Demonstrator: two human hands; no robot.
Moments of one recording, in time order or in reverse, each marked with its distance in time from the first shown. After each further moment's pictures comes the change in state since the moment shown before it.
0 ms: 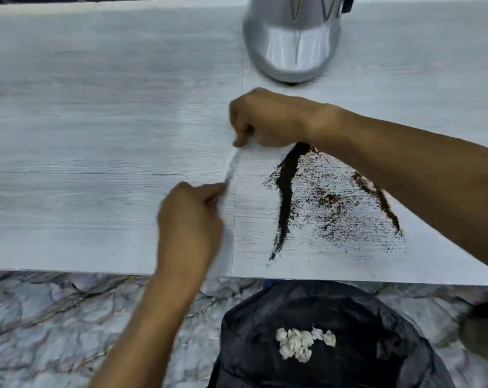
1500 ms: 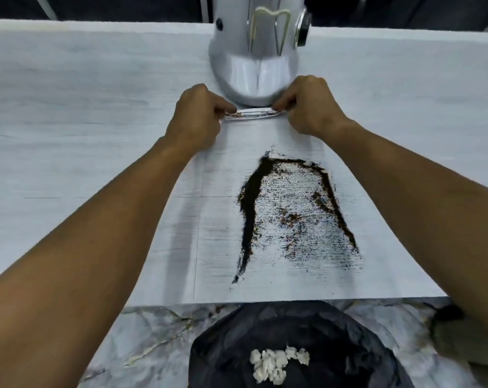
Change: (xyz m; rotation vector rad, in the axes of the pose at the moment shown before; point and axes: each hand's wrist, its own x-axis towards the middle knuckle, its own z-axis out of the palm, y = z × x) left_hand 0.195 0.051 0.055 -0.016 -0.065 0.389; right_hand -0.058 0.093 -0.021 0.134 0.488 0.582
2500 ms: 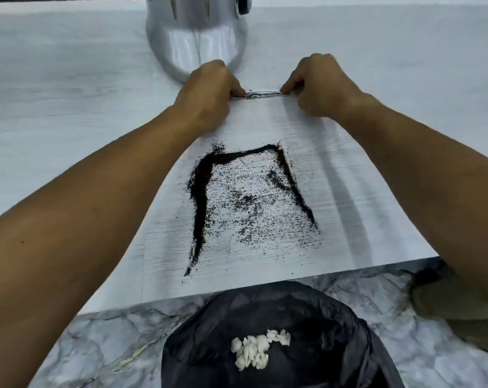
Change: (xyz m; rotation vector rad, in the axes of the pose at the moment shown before) left_hand 0.027 0.078 0.061 0.195 -0.168 0.253; right_hand -0.037 0.080 -0.046 -0.230 -0.069 0.079
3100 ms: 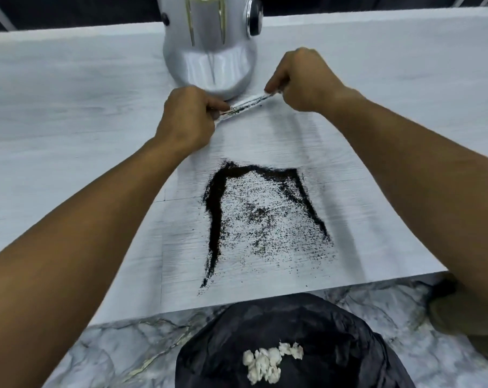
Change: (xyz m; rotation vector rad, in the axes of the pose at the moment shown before) left_hand -0.038 -0.022 -0.024 -0.209 0.133 -0.226; right_hand 0.032 -0.038 -0.004 0.171 0.066 -0.036
